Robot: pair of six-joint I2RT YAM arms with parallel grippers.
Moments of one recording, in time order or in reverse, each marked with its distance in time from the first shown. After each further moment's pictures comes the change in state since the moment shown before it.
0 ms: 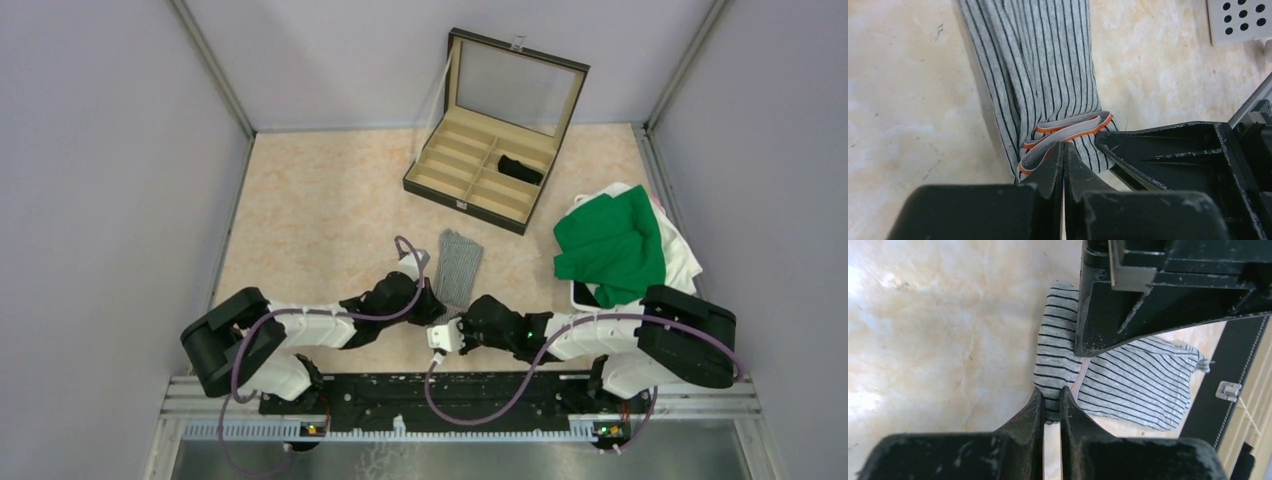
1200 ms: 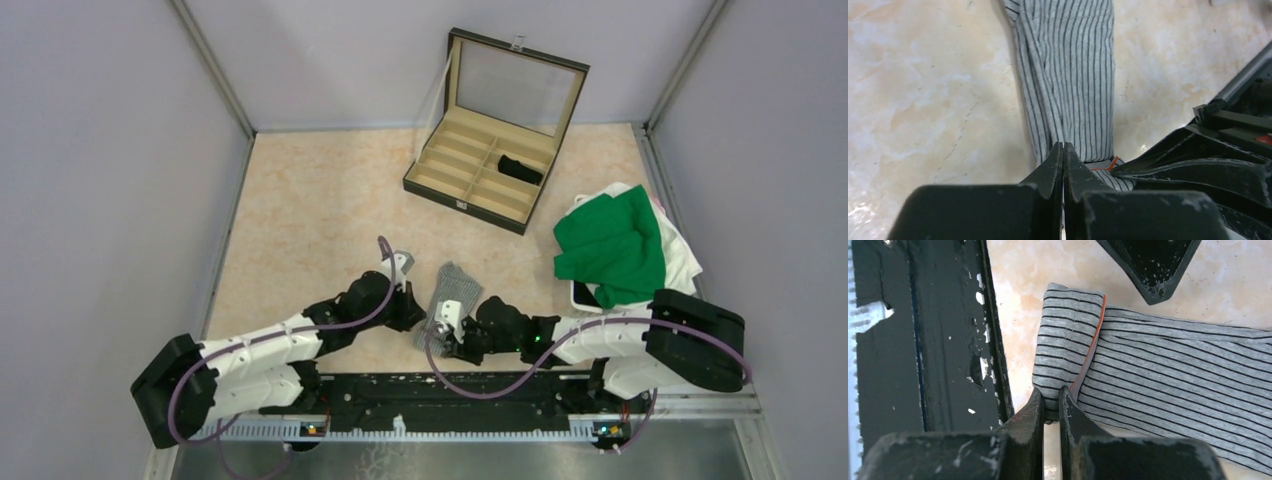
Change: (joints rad) left arm 0.045 -0.396 -0.018 -0.424 0.054 0.117; right arm 0.000 -0.043 -0.040 0.117 -0.331 0.744
